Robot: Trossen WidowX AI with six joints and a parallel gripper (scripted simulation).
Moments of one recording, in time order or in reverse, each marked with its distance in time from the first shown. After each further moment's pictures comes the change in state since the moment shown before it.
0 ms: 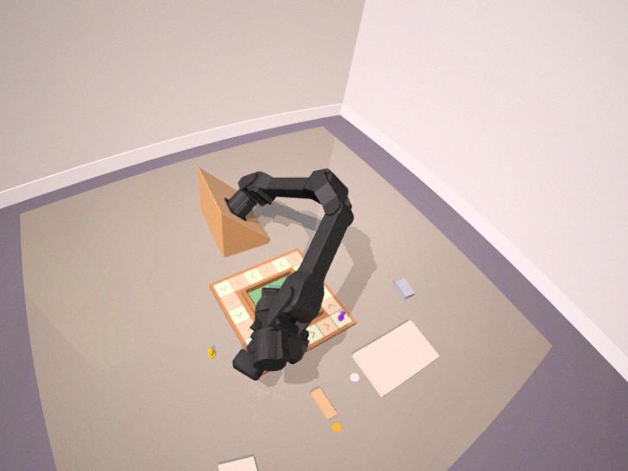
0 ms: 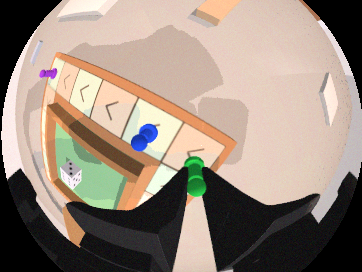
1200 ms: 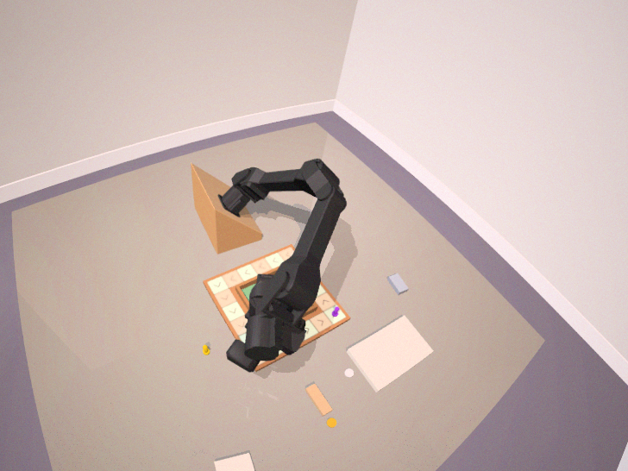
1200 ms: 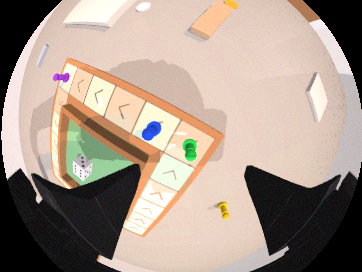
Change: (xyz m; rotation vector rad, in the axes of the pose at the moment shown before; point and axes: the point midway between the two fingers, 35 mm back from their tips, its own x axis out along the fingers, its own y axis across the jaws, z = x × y) arm -0.032 -0.003 0.001 0.012 -0.017 -0.005
